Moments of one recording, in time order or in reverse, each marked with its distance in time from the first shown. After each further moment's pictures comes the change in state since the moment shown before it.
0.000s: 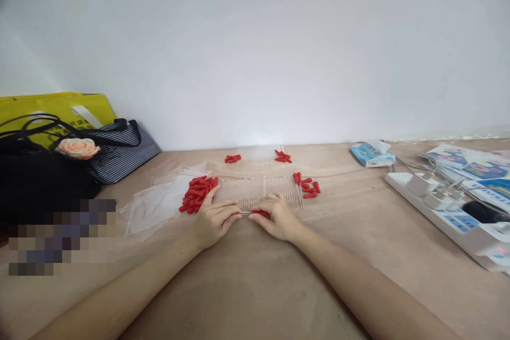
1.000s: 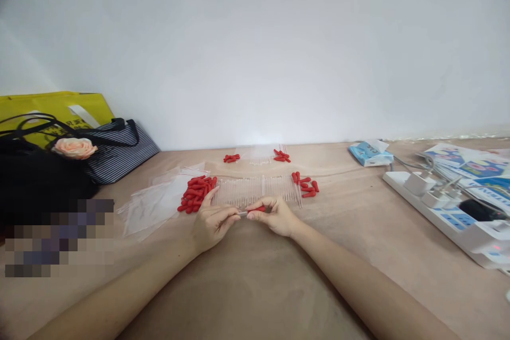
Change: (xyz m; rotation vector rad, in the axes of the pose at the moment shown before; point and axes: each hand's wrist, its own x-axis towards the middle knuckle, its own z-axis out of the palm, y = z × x) left_hand -0.003 0.004 0.000 -0.084 -0.002 -0.076; right_hand 0.004 -0.001 0.006 0.710 0.054 0.344
